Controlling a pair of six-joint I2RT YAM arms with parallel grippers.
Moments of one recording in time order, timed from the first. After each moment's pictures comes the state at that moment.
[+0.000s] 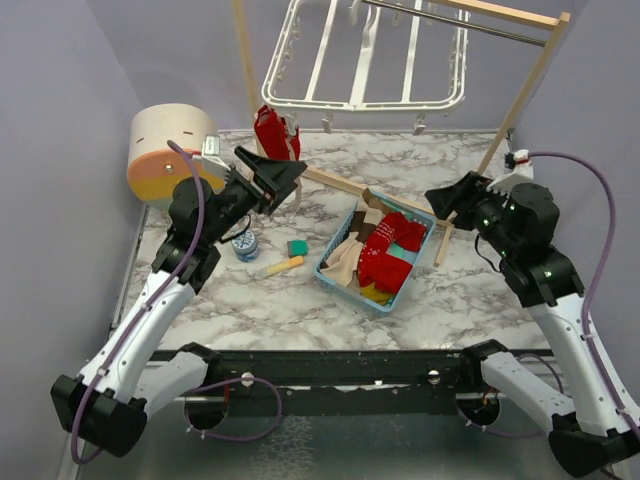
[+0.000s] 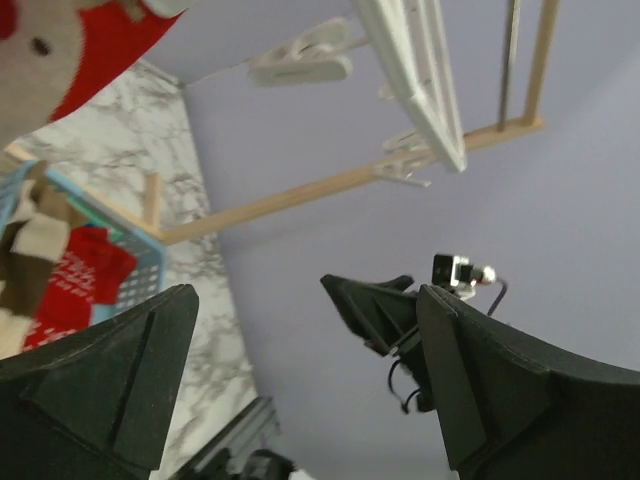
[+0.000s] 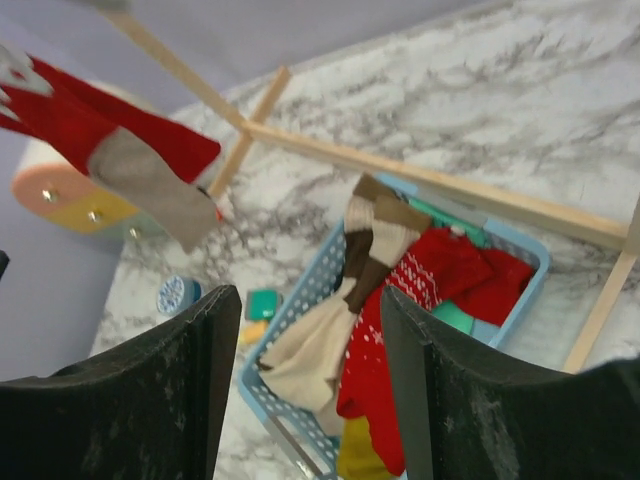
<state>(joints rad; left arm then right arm) -0.39 1.04 1.02 0.12 0.31 -1.28 0.29 0.82 1.09 -0.44 -0.01 0.54</state>
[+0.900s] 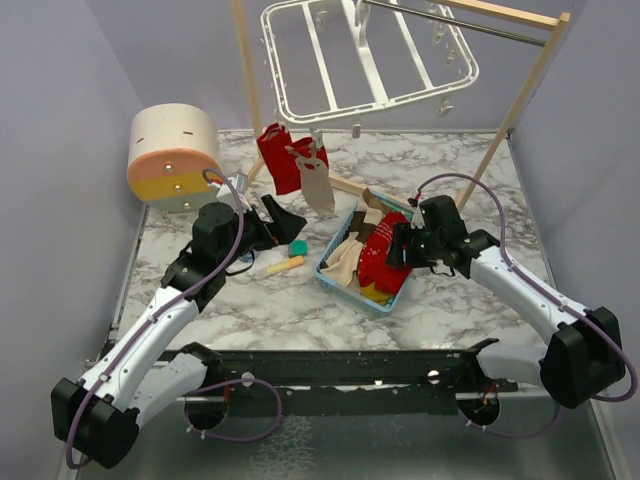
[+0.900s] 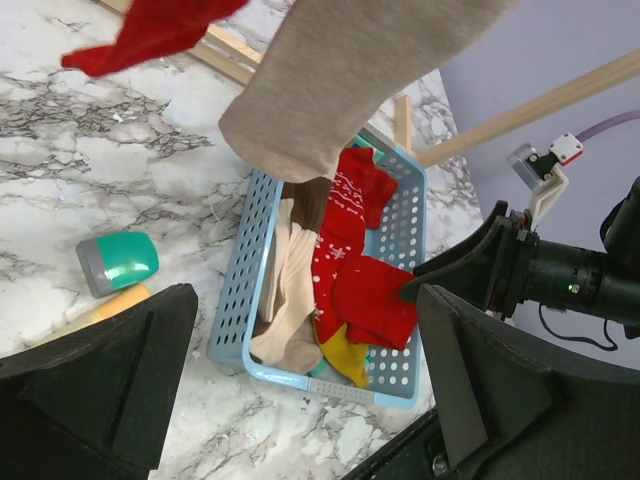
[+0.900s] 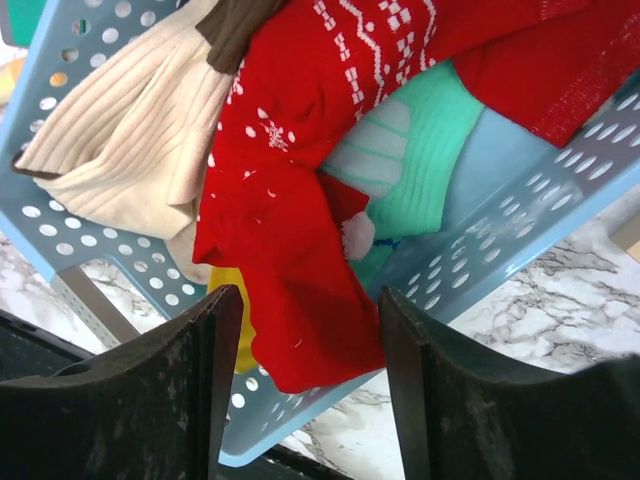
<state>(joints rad) -0.46 0.90 0.76 -0.13 0.16 -0.70 0.43 1.22 0.84 -0.52 -0.15 0.35</state>
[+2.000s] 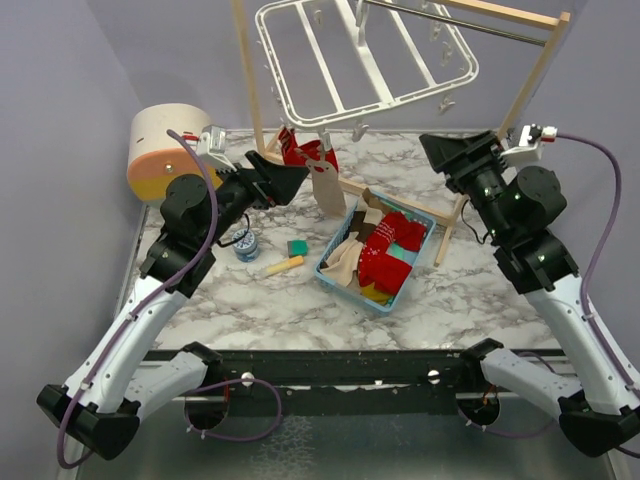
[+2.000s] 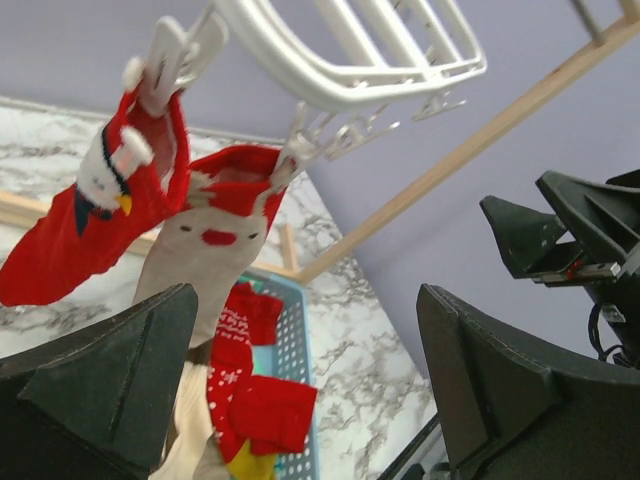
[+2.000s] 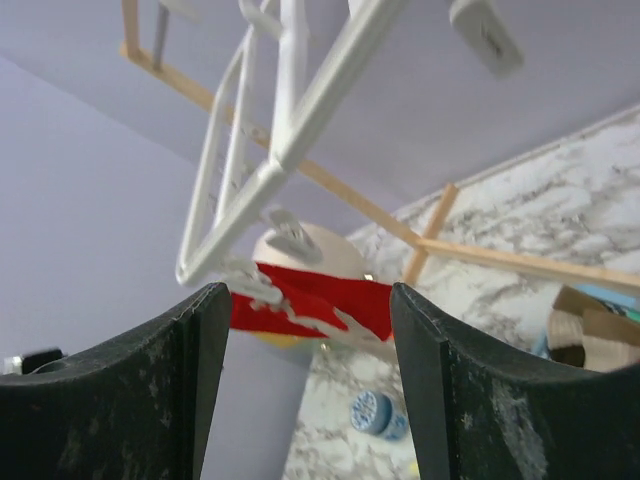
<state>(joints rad) -0.49 0.93 1.08 -0.10 0.14 -0.70 0.45 0.92 1.14 -0.13 0.12 0.86</state>
